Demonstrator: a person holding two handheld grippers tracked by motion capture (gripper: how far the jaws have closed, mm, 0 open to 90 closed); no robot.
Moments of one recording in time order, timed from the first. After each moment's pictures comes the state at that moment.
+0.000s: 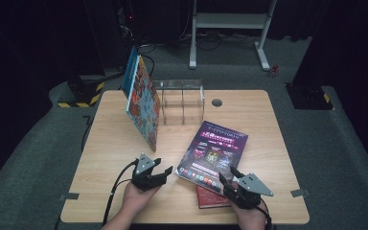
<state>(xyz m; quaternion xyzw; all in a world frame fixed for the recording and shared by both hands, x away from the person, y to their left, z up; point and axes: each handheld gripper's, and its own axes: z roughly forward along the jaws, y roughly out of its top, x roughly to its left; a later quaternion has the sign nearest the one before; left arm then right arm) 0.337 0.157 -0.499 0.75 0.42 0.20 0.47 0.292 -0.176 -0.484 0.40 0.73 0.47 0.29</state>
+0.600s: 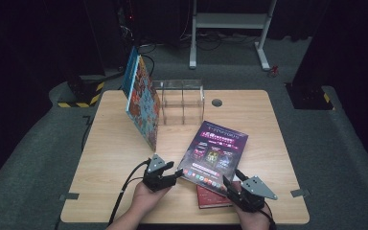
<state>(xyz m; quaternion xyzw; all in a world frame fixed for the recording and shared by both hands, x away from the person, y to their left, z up) 0.344 0.125 -0.509 0.77 0.40 0.14 0.47 0.285 -0.185 -0.487 0.42 0.72 0.46 0.29</state>
